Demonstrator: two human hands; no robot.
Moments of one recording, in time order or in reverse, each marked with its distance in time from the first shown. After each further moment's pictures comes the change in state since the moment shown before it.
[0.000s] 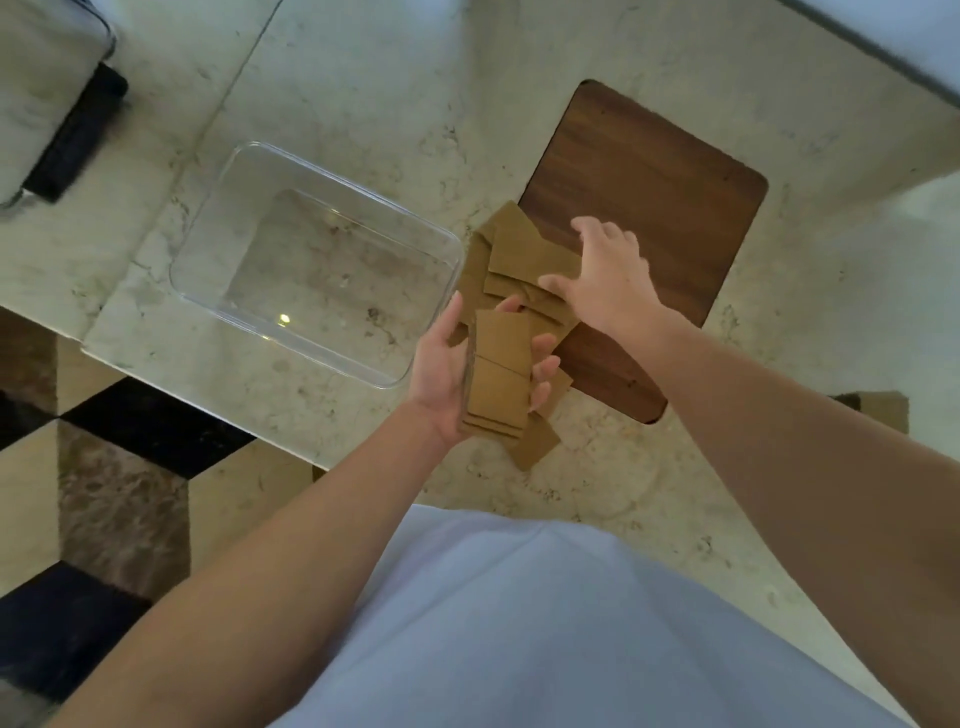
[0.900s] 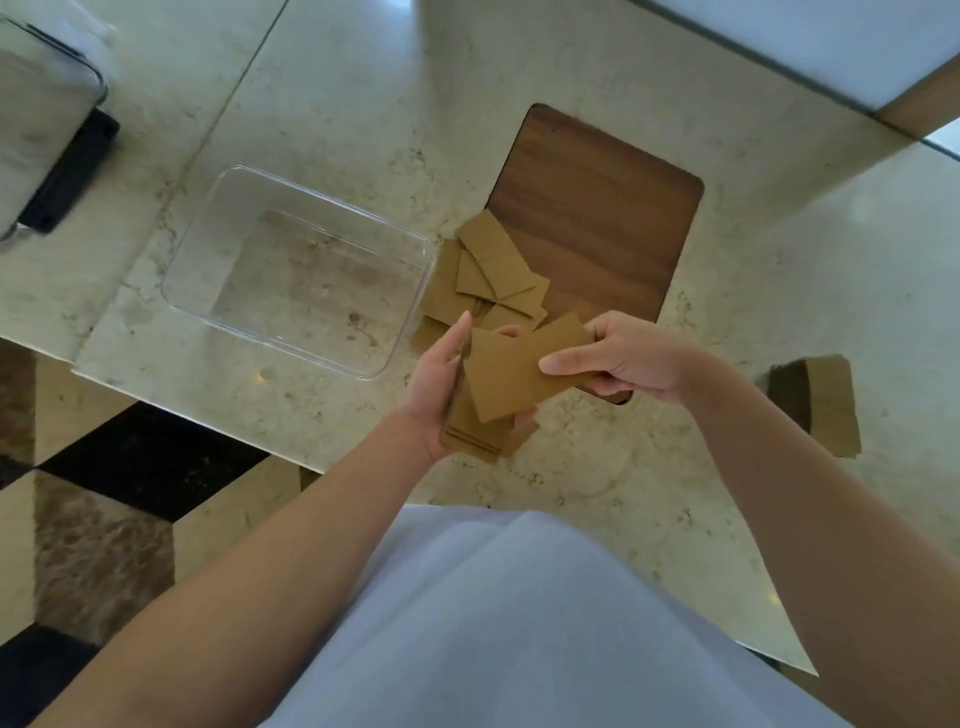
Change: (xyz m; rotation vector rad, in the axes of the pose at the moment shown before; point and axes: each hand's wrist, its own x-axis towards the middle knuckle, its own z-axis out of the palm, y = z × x) left_hand -0.020 -0.026 0.005 0.282 0.030 -0.022; right_hand -0.105 0.042 -0.035 0.770 -0.719 0.017
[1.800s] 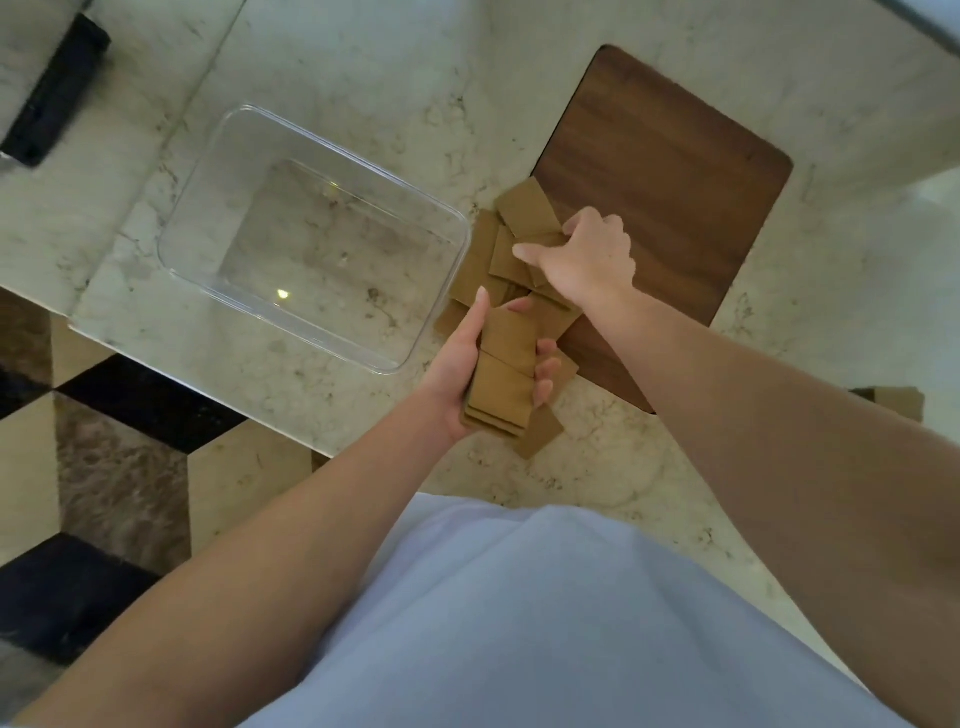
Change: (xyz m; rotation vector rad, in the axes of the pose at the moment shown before) left_hand 0.027 0.014 -0.015 -0.179 0.163 -0.005; right_hand 0.147 -0.046 0.001 -0.463 0.832 0.153
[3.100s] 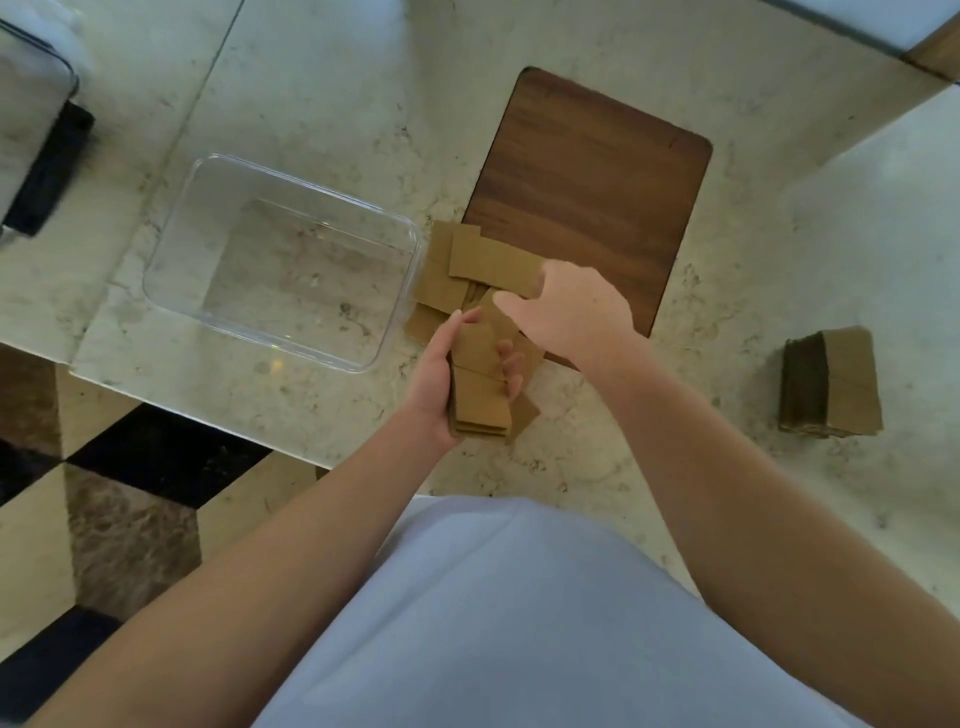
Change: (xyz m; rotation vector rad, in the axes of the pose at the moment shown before) left_hand -0.013 -0.030 -0.001 0.106 0.116 0.179; right_hand -0.099 0.028 -0.036 -0.160 -0.067 -0.090
